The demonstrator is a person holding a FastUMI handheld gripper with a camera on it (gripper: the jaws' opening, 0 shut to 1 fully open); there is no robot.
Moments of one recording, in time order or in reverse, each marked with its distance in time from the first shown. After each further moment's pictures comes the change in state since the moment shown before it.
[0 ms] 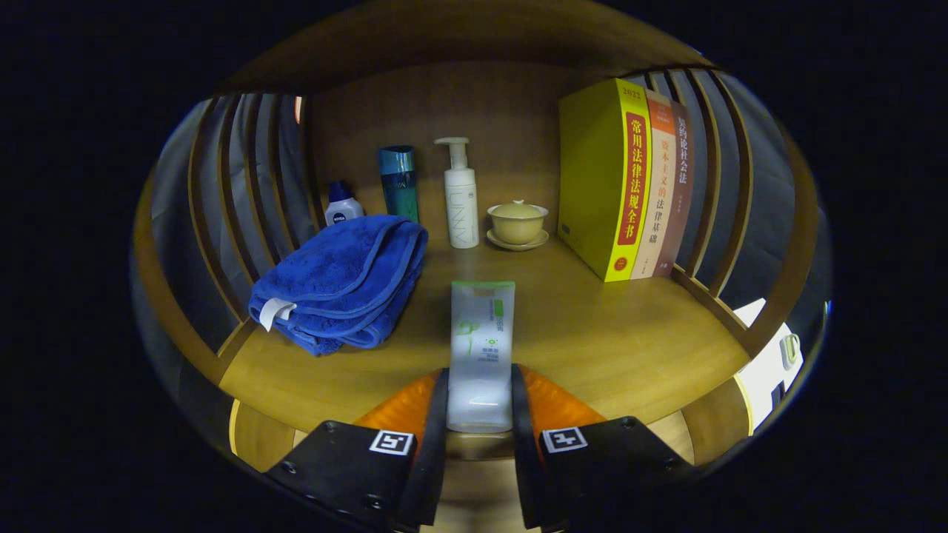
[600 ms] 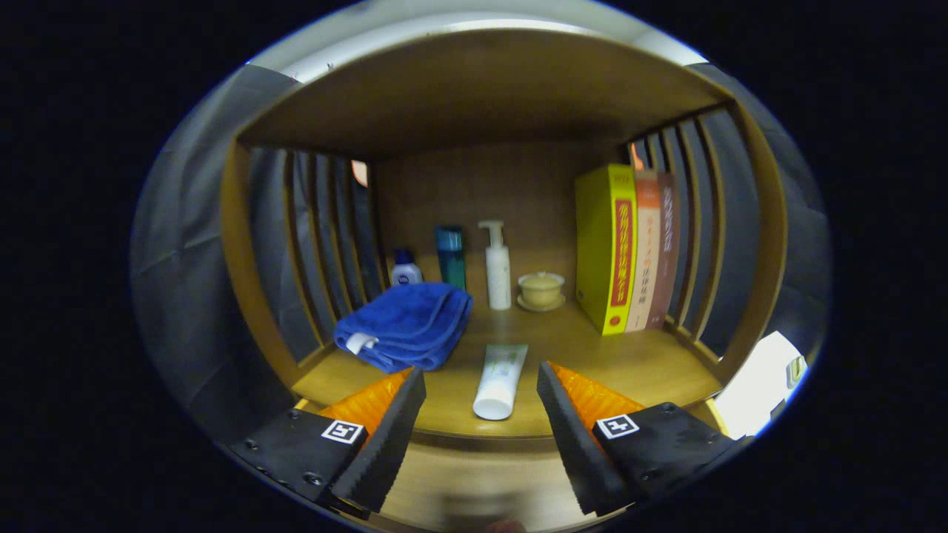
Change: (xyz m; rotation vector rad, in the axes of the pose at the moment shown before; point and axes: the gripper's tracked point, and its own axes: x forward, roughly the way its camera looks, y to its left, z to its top) arm -0.122 0.005 0.076 -0.014 -0.367 0.174
